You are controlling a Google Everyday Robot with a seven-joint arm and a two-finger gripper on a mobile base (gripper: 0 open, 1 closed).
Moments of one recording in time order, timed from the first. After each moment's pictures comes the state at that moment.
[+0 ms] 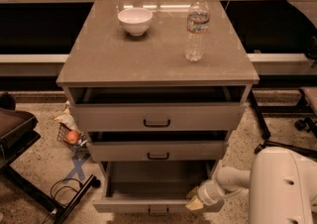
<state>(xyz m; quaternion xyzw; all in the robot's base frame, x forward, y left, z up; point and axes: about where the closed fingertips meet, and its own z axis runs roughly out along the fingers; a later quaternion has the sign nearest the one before) 0.475 -0.166 0.184 -0.52 0.81 0.22 0.16</state>
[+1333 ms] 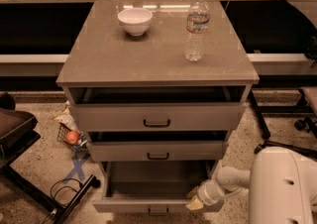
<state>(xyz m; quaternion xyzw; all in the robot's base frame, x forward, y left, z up) 0.475 -0.166 0.186 -0.52 0.81 0.22 0.16</state>
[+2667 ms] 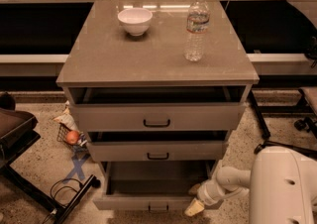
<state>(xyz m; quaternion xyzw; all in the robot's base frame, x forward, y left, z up) 0.474 -0.165 0.189 -0.52 0.81 0.22 0.16</state>
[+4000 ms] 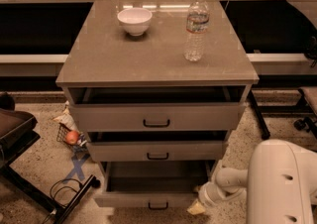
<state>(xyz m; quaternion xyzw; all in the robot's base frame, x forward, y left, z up) 0.454 -0.167 0.196 -0.51 0.82 0.21 0.14</state>
